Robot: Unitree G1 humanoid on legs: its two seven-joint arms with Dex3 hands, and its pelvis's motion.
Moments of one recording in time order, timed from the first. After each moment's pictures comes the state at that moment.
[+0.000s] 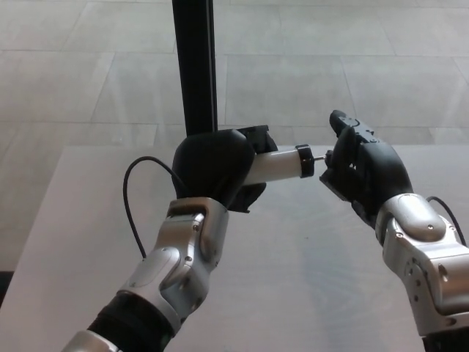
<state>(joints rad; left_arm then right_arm) -0.74 0.13 -0.46 0.52 0.72 0.19 0.33 -0.60 -0.07 -0.02 0.13 0.09 0.52 0.00</state>
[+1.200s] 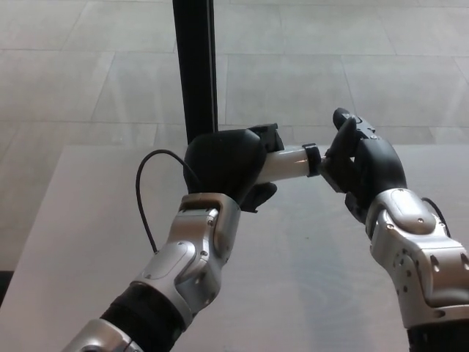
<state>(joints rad) -0.79 0.12 -0.53 0.57 0.75 0.26 0.29 -0.62 0.03 -0.10 0.15 0.11 0.57 -0.07</state>
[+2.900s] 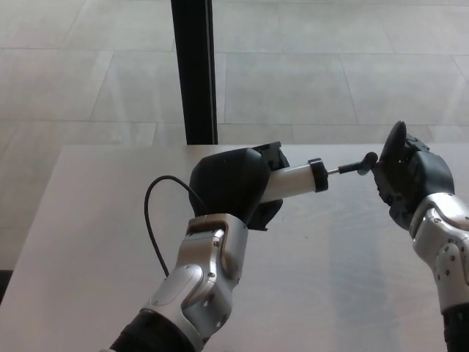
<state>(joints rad) -0.68 0.04 -0.47 0.48 0.74 0.29 0.29 -0.67 -0.08 -0.26 0.36 0.19 0.54 -0.08</state>
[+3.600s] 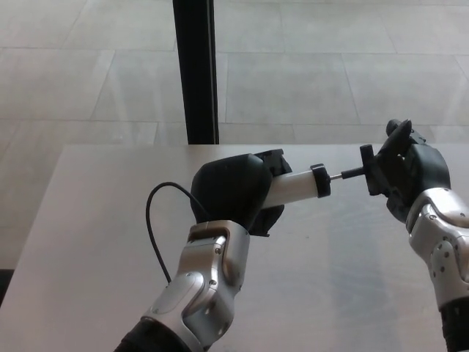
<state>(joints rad) -0.66 0.04 -0.48 0.45 0.74 0.31 0.29 -0.69 -0.11 -0.23 0.43 0.19 0.44 -0.06</state>
